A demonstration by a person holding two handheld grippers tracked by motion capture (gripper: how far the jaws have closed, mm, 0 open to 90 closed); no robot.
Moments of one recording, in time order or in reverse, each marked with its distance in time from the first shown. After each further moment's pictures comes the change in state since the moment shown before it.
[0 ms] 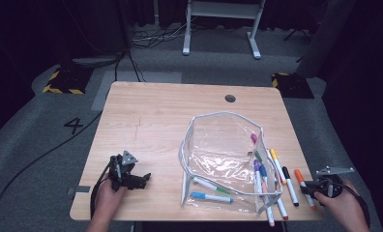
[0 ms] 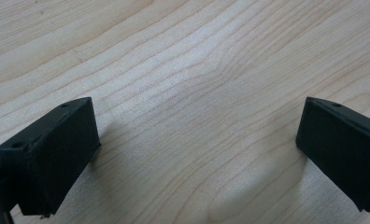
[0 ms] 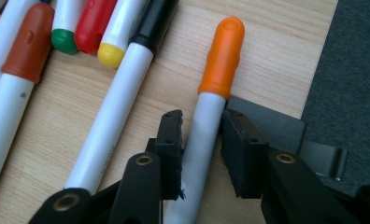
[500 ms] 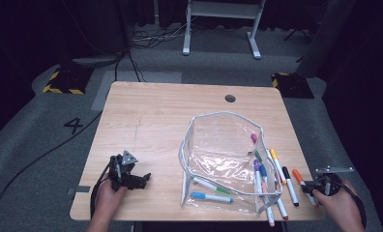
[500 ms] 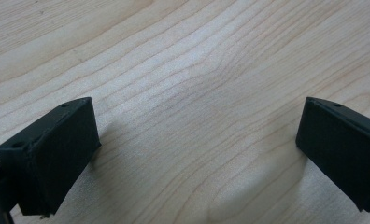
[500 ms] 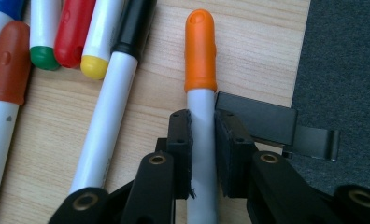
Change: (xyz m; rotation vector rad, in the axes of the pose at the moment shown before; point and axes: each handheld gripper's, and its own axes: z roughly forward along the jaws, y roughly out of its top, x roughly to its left) left arm 0.000 0.000 0.000 0.000 0.000 0.000; right arm 0.004 0.003 0.000 0.010 -0.061 0.101
